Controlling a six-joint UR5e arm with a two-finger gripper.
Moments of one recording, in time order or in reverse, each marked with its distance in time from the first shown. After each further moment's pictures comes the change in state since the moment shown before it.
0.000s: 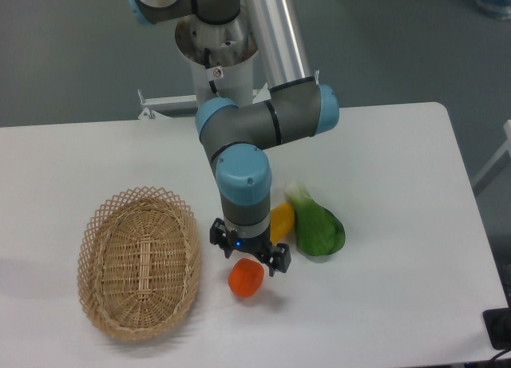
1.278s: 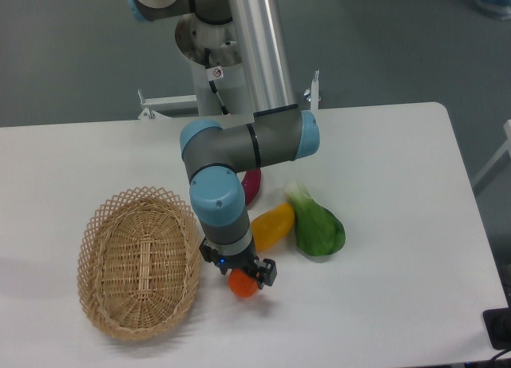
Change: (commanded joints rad) arm -0.046 -0.045 0.008 0.071 0.071 -0.028
